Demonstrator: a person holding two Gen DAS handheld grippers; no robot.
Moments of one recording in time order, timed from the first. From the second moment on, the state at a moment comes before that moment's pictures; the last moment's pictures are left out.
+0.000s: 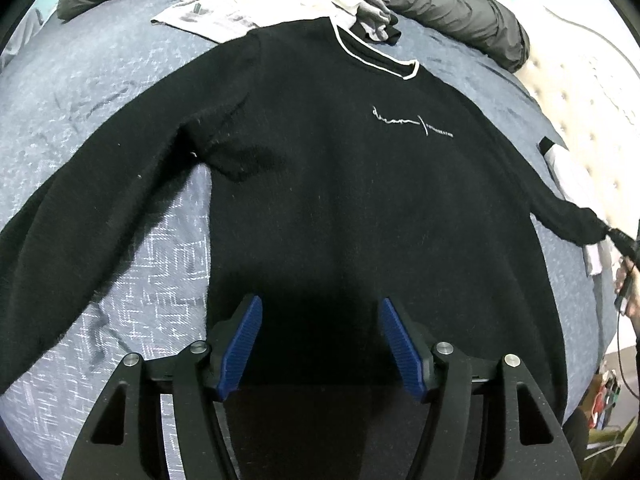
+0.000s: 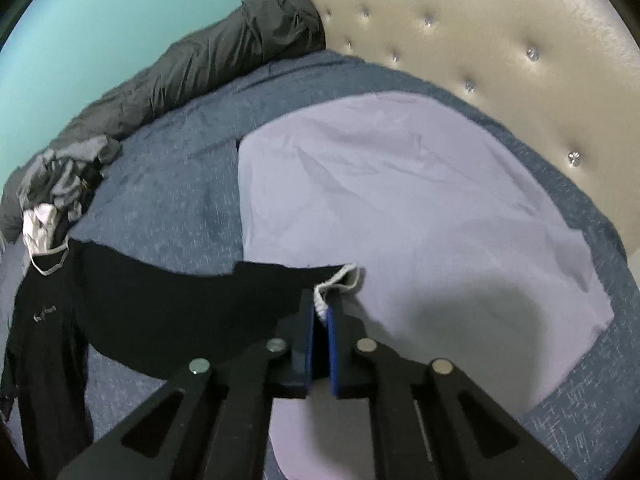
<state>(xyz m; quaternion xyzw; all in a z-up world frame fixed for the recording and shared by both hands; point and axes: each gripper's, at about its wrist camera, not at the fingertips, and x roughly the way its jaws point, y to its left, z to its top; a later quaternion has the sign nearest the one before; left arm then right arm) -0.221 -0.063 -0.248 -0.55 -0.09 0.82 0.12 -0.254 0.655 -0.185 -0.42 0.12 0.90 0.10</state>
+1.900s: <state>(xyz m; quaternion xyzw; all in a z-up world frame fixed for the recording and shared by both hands) -0.141 -0.143 -0.233 -0.58 -0.15 0.79 0.13 -0.211 0.393 -0.214 -0.51 0.14 0.84 -0.14</state>
